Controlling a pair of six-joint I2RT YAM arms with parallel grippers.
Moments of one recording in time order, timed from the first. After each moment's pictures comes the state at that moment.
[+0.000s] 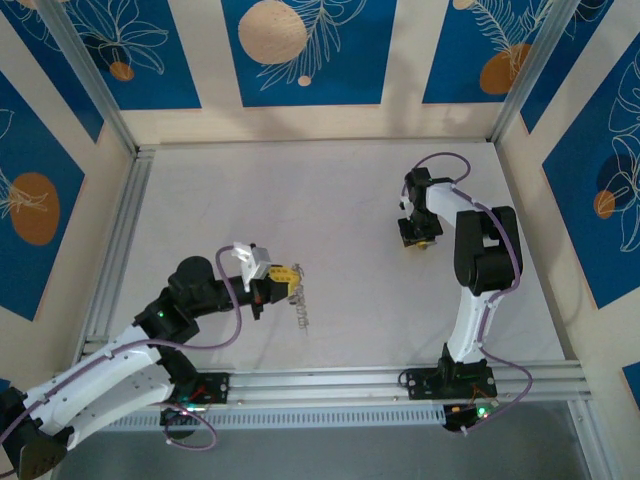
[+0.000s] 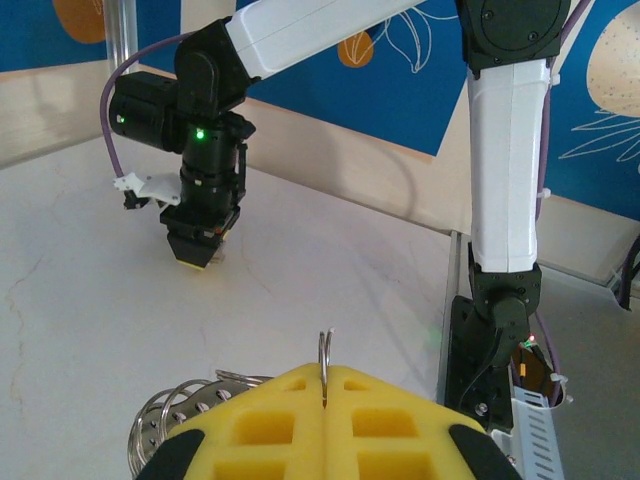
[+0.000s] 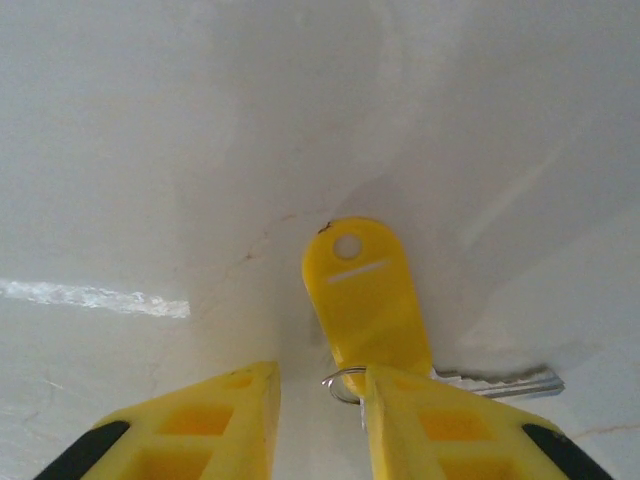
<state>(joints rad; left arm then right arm) -0.80 0.69 0.54 0.04 0.46 -0.15 0.12 1.96 1.35 -0.89 0.08 -0.05</state>
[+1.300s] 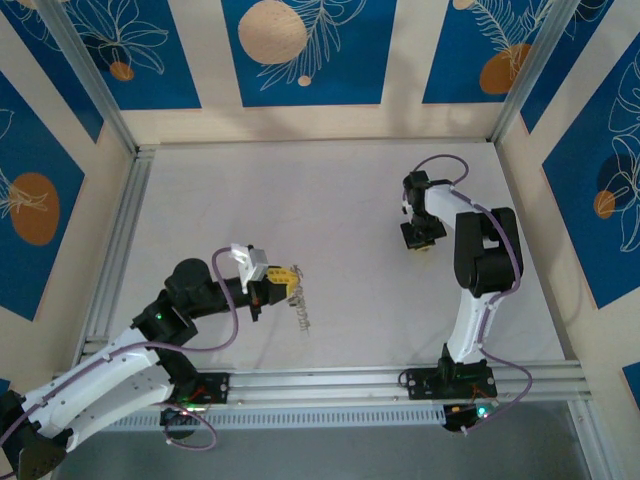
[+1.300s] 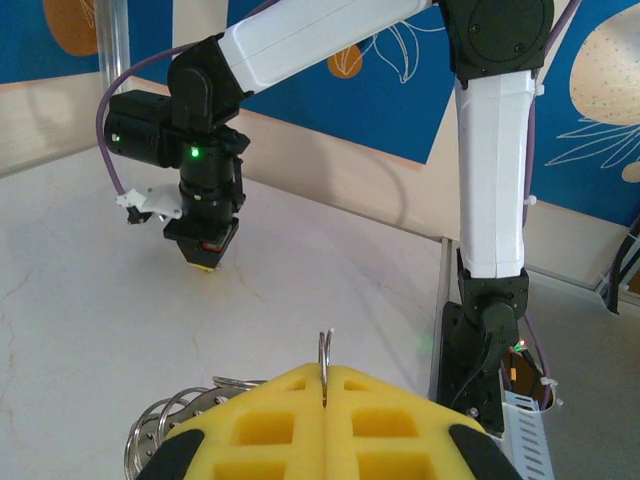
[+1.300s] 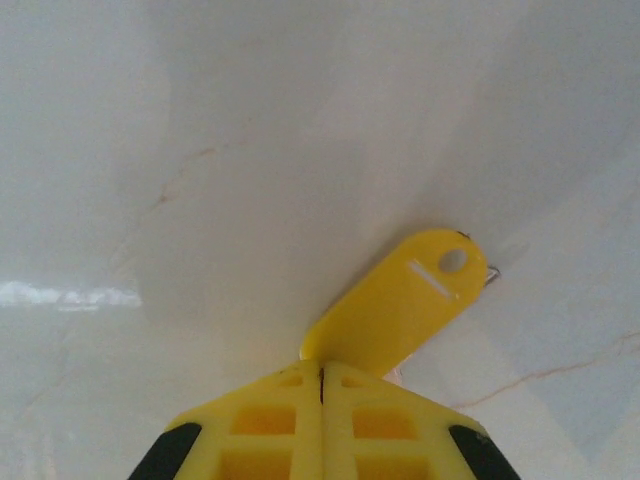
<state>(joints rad) -0.80 0.67 0.53 0.06 0.48 -0.16 0.14 1.94 1.33 -0.92 0.19 -0.05</state>
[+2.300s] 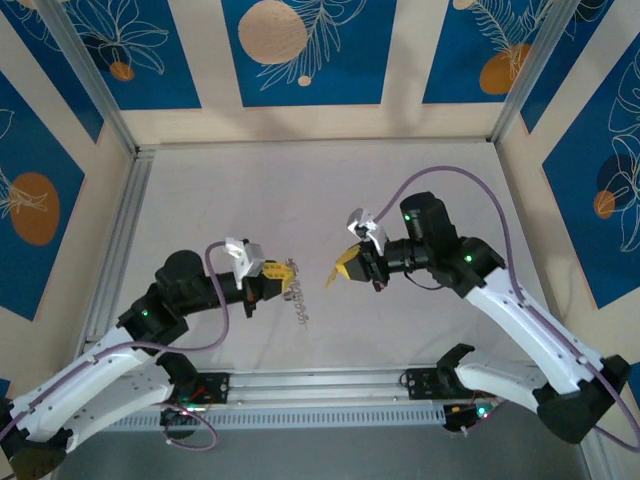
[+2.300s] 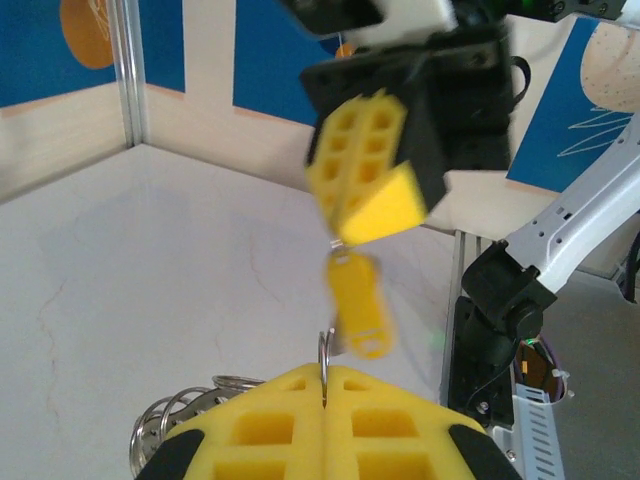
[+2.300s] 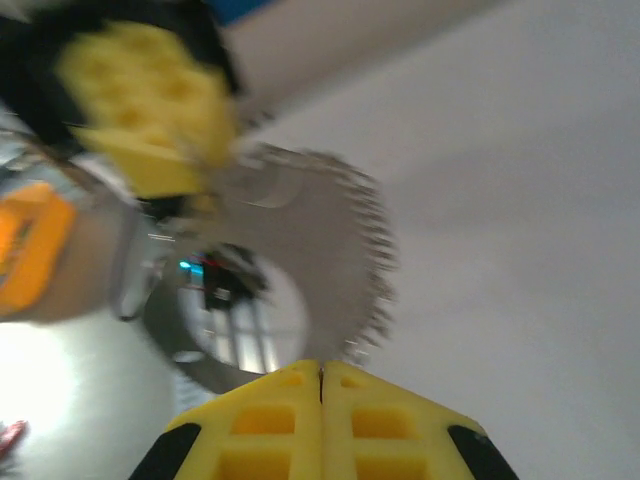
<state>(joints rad) -0.80 0.66 0.68 -0.14 0.46 -0.08 0.64 0.99 1.07 -0.67 -0.77 -0.06</state>
